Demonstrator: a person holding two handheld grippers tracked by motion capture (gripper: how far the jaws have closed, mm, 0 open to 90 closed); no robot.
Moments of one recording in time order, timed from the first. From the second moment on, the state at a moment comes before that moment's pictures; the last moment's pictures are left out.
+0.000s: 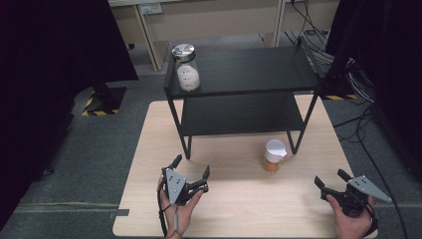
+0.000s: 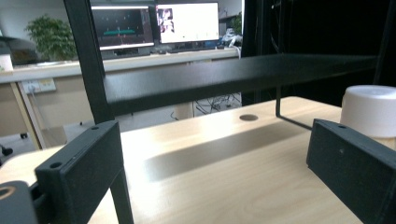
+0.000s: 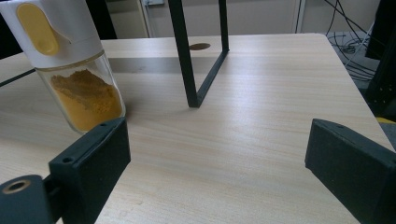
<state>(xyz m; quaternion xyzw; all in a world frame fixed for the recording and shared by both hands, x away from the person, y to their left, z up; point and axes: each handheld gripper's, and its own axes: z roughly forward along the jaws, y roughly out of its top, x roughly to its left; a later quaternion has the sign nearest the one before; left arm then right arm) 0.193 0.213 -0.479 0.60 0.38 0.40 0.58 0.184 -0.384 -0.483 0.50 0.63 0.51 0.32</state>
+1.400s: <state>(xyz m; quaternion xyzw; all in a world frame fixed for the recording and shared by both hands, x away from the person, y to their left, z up) 0.205 0.227 -0.512 0.62 0.44 0.32 0.57 0.184 -0.386 -0.483 0.50 0.63 0.51 0.31</state>
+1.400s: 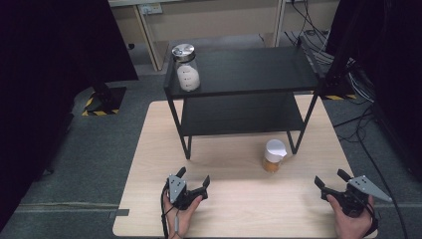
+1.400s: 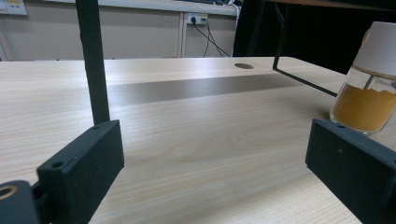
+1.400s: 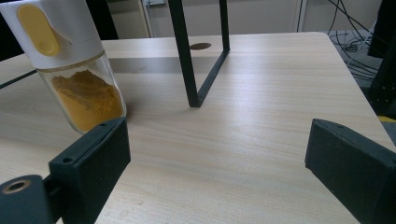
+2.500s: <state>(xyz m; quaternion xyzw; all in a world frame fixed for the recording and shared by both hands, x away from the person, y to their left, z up) 0.204 0.225 -0.512 0.62 0.44 0.32 0.57 0.187 -0.385 -0.484 0.48 0.63 0.52 0.31</state>
